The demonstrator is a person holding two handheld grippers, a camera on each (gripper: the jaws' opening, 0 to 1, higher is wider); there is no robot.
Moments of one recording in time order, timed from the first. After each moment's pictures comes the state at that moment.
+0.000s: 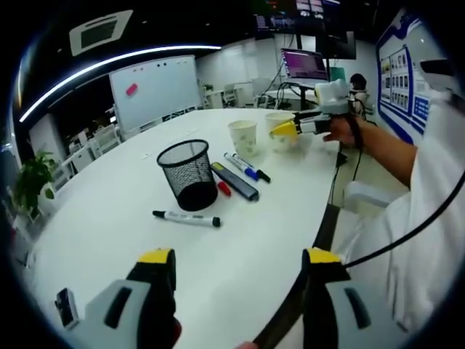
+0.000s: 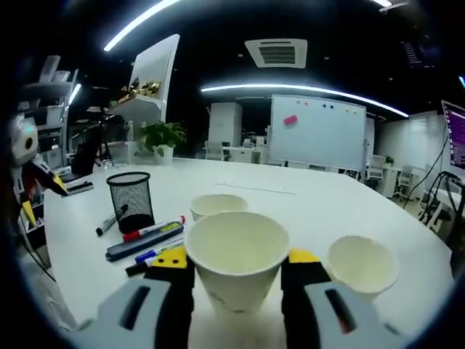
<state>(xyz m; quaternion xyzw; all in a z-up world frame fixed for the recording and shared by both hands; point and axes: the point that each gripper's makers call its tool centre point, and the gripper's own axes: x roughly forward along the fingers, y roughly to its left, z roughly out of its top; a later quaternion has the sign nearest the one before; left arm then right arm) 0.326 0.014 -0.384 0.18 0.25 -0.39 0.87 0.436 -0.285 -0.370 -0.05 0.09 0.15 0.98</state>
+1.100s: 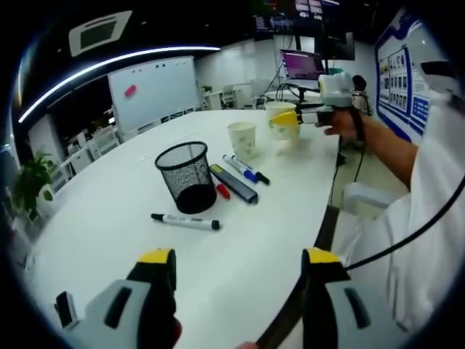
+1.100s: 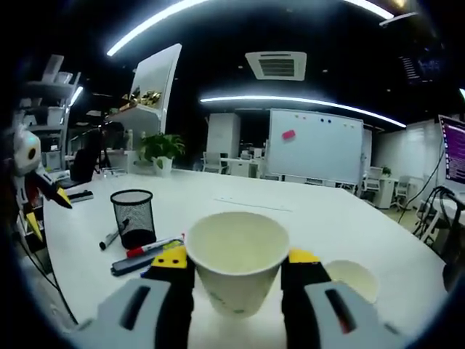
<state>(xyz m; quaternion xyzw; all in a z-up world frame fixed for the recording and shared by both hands) 0.328 0.009 -0.383 0.18 0.24 -0.39 0.87 0.432 -0.285 -0.341 -0.06 0.06 0.14 0.99</state>
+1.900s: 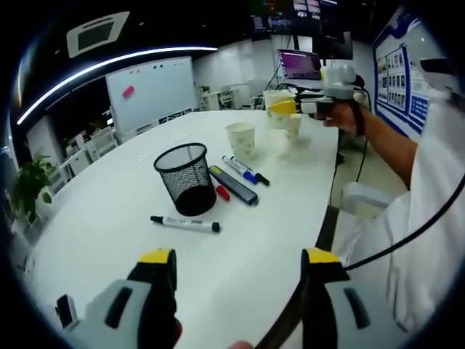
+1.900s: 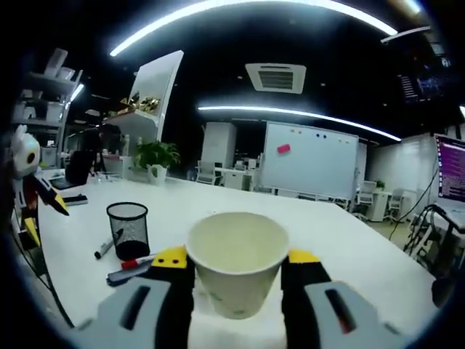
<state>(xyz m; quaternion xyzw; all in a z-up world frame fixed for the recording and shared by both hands) 0.330 0.008 -0.382 0.18 0.24 -0.40 0.87 0.434 -0.292 -0.312 -0.07 0.02 0.12 0.99</state>
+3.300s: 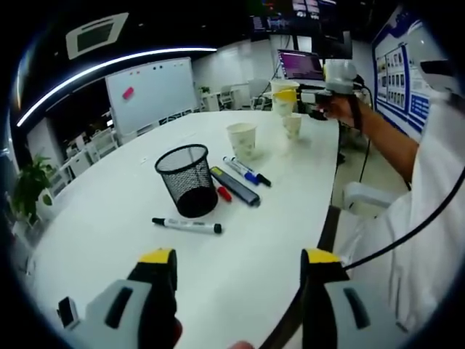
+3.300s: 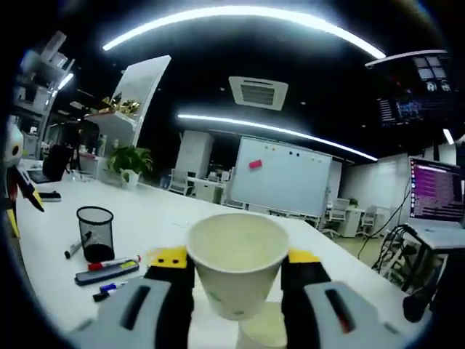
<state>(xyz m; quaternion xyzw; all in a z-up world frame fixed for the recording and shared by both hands) 0.334 0.008 -0.380 0.18 0.24 -0.40 0.87 0.435 -0.343 -0.285 -0.10 -0.02 0.03 0.99</state>
